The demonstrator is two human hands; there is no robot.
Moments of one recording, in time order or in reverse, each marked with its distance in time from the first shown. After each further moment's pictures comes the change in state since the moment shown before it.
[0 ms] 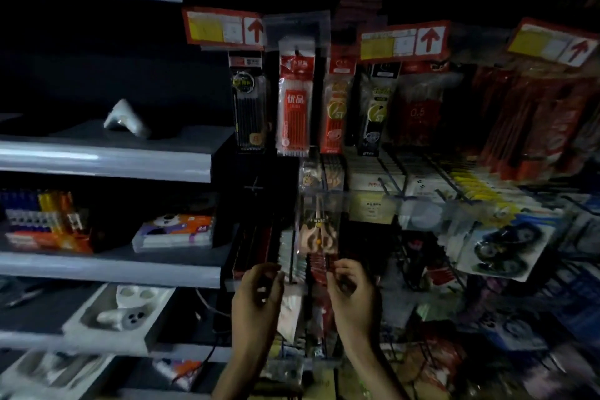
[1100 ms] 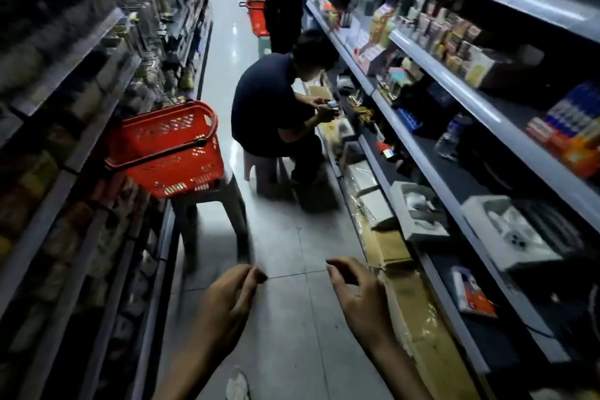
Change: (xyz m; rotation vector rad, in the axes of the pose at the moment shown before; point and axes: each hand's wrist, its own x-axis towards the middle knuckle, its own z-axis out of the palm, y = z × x) left_hand -0.493 -0.026 -0.401 0.546 0.959 -0.504; right_hand -0.461 -0.137 0.139 0.263 -1.568 -0.454
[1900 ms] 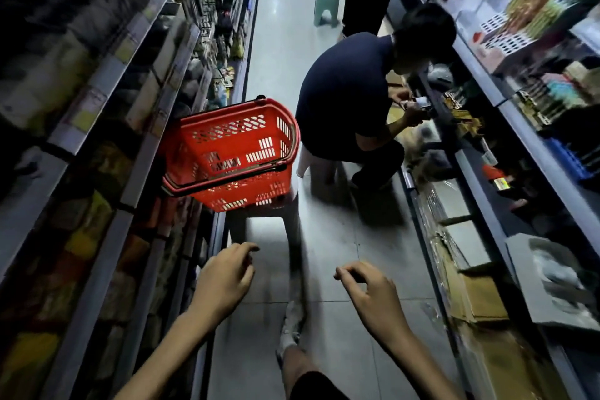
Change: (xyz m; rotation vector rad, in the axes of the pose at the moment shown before) left_hand 0.308 -0.265 -0.187 0.535 -0.167 -0.164; right_hand 0.274 -0.043 0.305 -0.174 -0.301 0.044
